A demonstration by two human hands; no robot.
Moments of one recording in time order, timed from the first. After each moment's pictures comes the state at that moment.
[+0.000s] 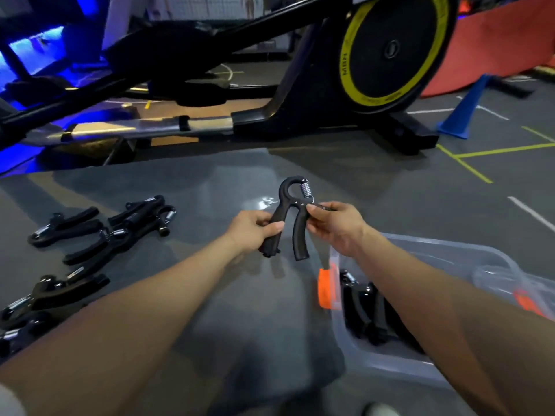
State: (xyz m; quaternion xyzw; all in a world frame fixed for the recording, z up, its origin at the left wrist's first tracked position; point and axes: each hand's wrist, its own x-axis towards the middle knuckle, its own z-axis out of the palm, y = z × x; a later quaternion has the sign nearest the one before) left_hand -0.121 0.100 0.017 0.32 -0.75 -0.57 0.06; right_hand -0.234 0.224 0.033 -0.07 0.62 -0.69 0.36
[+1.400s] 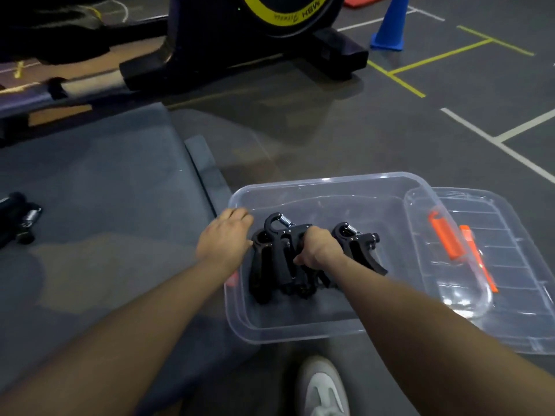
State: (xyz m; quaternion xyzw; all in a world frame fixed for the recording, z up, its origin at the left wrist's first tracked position) left_hand -0.221 0.225 -0.071 0.17 -0.98 -0.06 -0.06; right_hand -0.308 0.371 -0.097 -0.13 0.93 -0.17 0.30
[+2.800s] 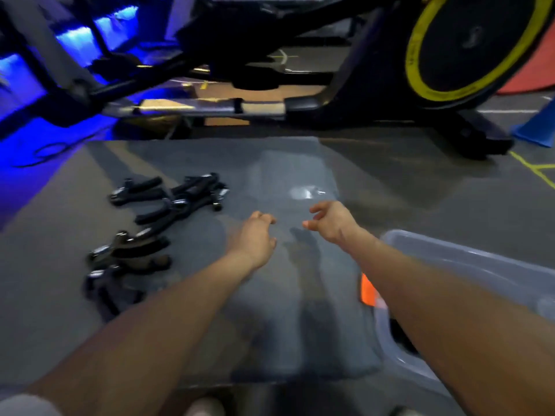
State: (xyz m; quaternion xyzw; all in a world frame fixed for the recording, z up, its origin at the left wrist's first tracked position) left_hand -0.035 0.076 0.005 0.41 -0.88 -0.23 0.02; right_hand -0.182 0.148 0.009 -0.31 0.84 -0.33 0.29
